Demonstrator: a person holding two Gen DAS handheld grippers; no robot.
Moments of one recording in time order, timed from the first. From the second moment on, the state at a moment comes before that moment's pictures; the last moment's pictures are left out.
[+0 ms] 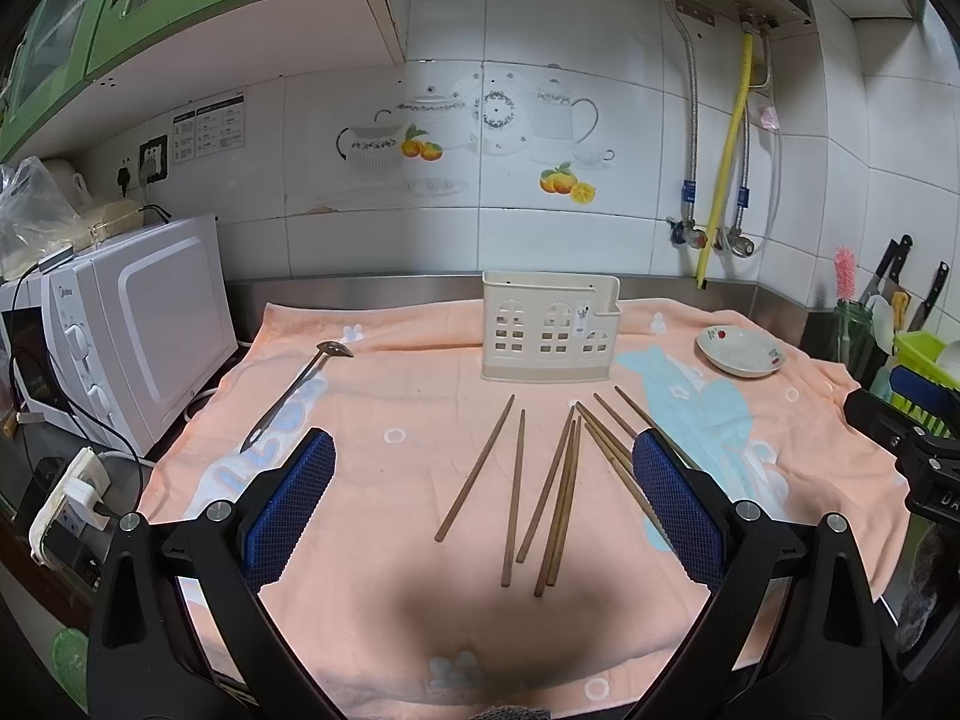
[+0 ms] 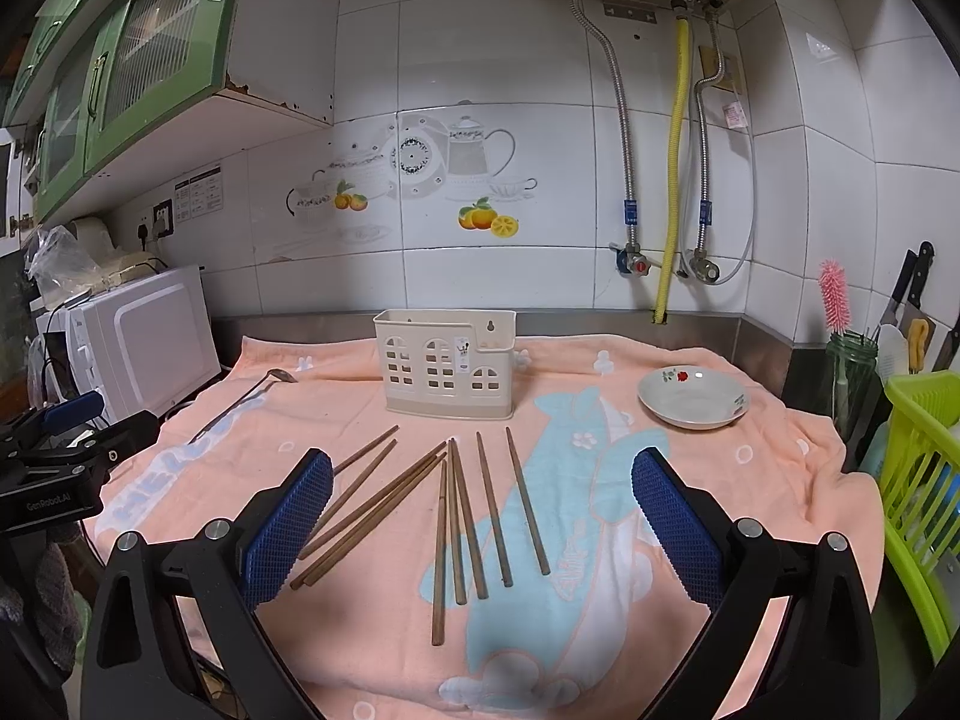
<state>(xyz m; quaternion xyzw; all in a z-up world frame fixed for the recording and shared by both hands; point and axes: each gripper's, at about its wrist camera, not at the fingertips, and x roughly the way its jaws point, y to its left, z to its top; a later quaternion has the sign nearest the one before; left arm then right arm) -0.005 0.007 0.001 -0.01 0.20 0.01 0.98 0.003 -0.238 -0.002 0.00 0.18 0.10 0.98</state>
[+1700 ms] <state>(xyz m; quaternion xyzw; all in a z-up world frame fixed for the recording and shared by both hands) 0.038 0.012 -0.039 -0.03 0.27 0.00 0.96 0.044 -0.229 -0.043 -0.01 0.24 0.11 0.96</state>
